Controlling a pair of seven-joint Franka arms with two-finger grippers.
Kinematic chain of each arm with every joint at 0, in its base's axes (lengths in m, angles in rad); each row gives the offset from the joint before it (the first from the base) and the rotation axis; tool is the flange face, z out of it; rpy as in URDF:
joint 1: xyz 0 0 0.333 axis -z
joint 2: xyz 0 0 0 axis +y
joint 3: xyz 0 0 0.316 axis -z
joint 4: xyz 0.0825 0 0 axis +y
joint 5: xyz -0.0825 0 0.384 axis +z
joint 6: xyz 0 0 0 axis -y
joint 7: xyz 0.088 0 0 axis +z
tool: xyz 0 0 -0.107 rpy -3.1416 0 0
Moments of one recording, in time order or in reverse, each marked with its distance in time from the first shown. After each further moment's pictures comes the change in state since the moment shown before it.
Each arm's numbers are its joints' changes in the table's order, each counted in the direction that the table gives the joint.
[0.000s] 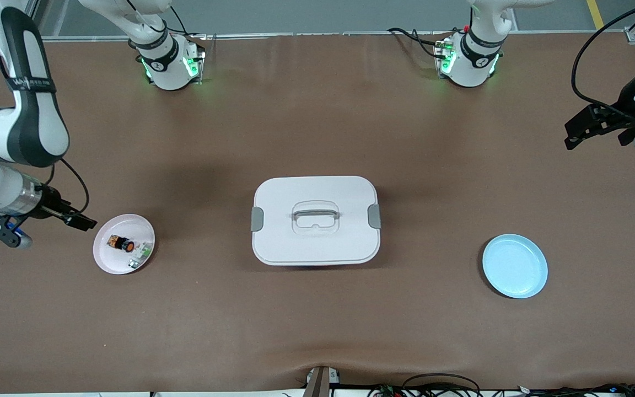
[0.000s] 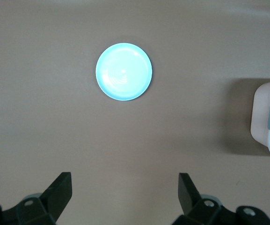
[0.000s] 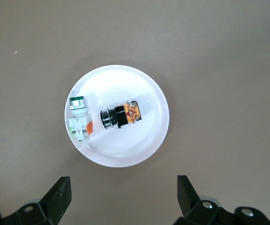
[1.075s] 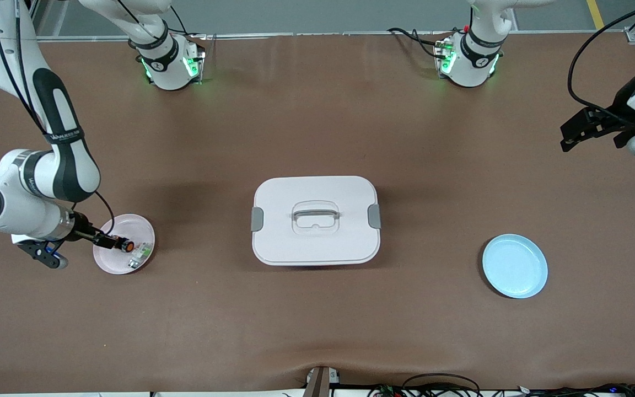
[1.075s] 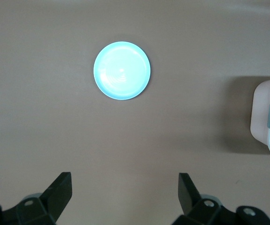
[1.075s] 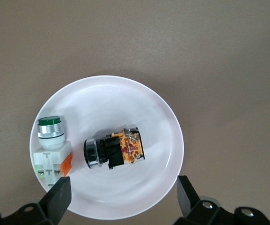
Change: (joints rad) left arm 0.007 0.009 0.003 0.000 0.000 0.000 0.000; right arm 0.000 0.216 0.001 -0.049 -0.038 0.145 0.079
